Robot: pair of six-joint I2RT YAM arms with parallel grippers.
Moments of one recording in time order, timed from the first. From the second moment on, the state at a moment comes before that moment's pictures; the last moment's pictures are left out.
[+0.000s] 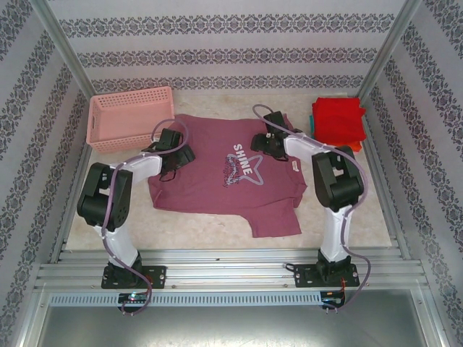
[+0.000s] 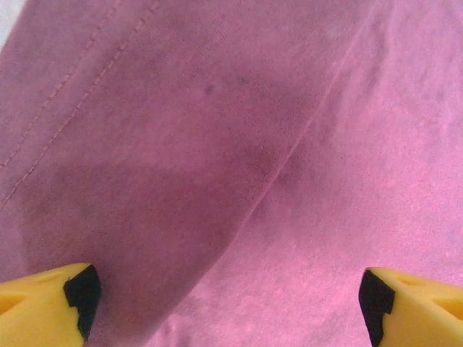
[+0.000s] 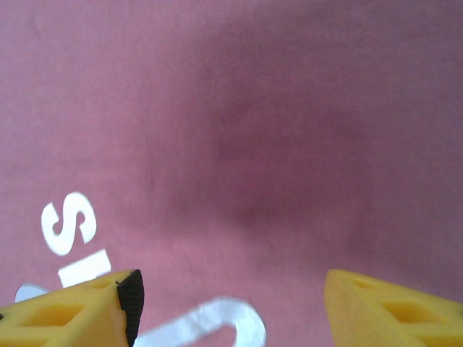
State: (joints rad) left arm -0.23 1.81 1.07 -0.25 -0.08 -0.74; right arm 0.31 2.07 1.43 -0.37 -0.06 0.54
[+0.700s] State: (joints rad) left arm -0.31 1.81 1.02 -0.11 0.08 -0.90; right arm 0.16 2.22 1.69 -0.60 -0.12 0.54
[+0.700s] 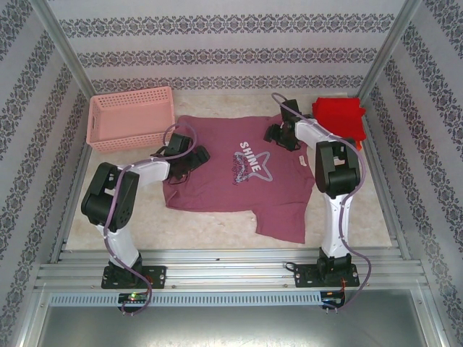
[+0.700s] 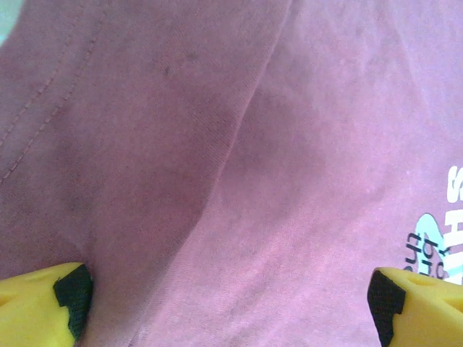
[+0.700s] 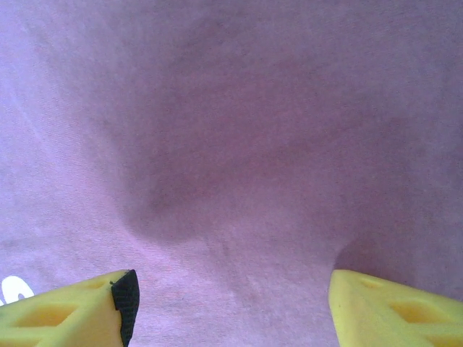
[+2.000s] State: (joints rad) left arm -0.27 1.78 1.19 -0.36 -0.12 -0.81; right arm 0.22 1.95 1.50 -0.49 -0.11 0.42
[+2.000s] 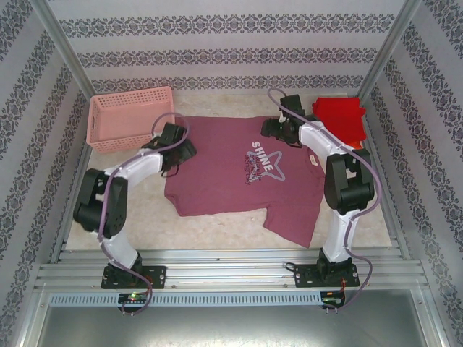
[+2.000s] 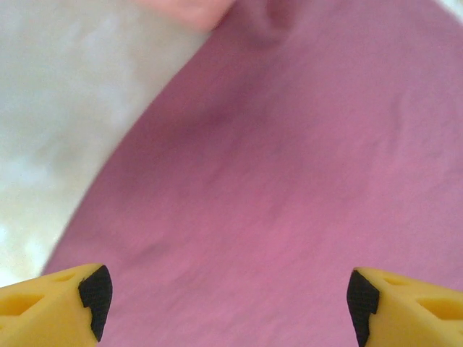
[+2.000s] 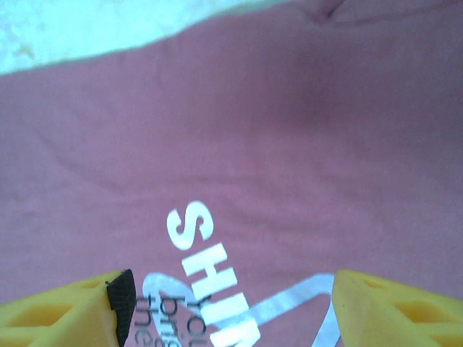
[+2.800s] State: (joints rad) left arm -0.14 2.12 1.56 -0.41 -0.10 -0.69; right arm 0.23 1.81 1.22 -0.42 -0.12 0.42
